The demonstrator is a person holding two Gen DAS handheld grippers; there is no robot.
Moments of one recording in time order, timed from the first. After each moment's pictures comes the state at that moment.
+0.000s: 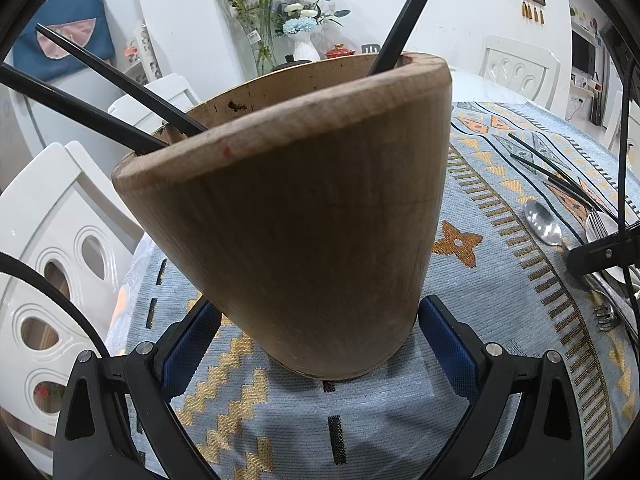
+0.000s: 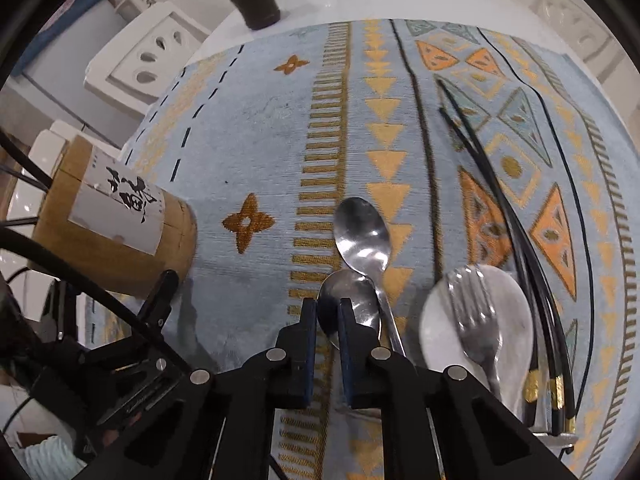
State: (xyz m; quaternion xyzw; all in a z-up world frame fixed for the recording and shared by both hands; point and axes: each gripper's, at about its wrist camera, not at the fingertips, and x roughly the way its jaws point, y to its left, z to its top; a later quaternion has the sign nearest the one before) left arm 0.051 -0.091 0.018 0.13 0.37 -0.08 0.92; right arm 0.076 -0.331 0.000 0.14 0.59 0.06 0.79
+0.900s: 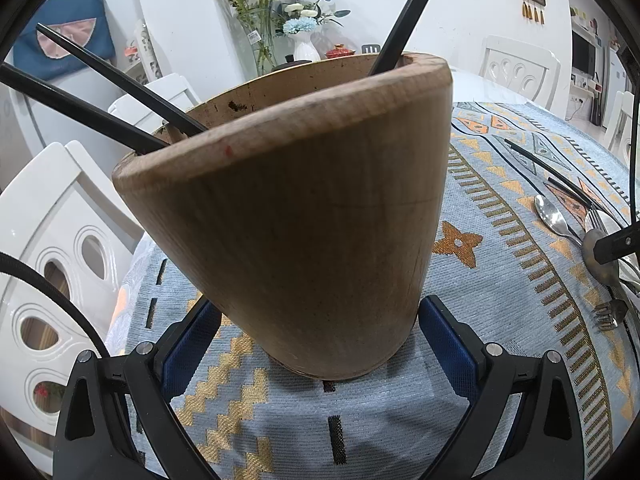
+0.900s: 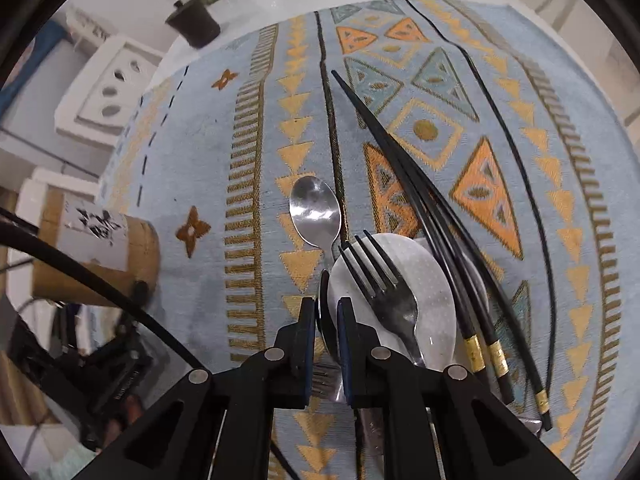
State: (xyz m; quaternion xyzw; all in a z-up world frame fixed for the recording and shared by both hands) left arm 0.051 -0.091 0.018 0.13 0.37 -0.08 0.92; right arm 0.065 -0.371 0.004 0.16 0.61 0.02 0.78
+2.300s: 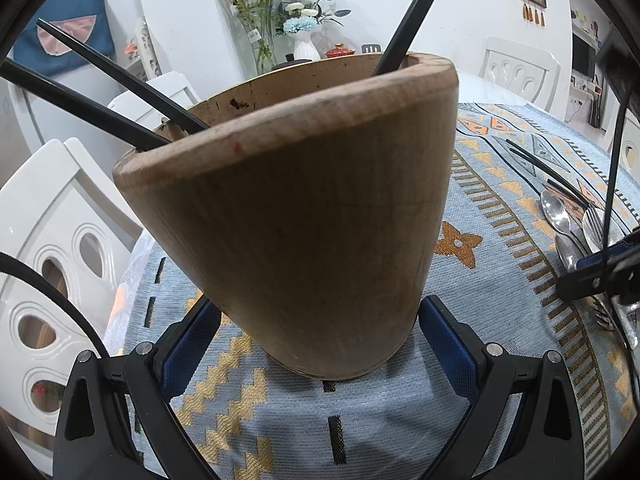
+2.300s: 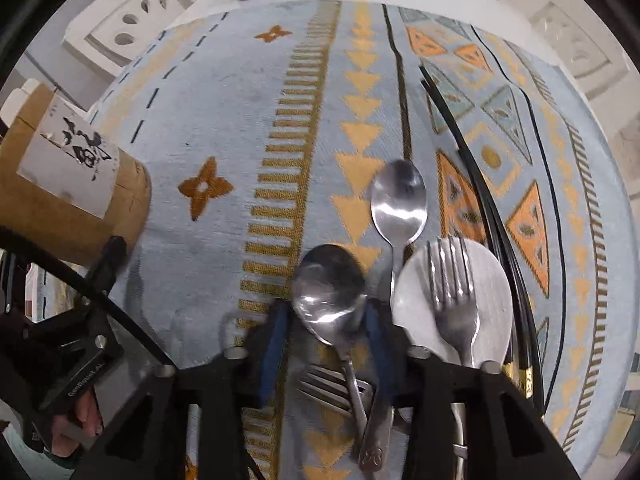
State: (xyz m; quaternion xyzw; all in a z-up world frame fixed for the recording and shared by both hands) left arm 0.052 -0.093 0.018 0.12 0.37 -0.08 0.92; right arm 0.090 -0.316 -0.015 0.06 0.63 0.03 0.78
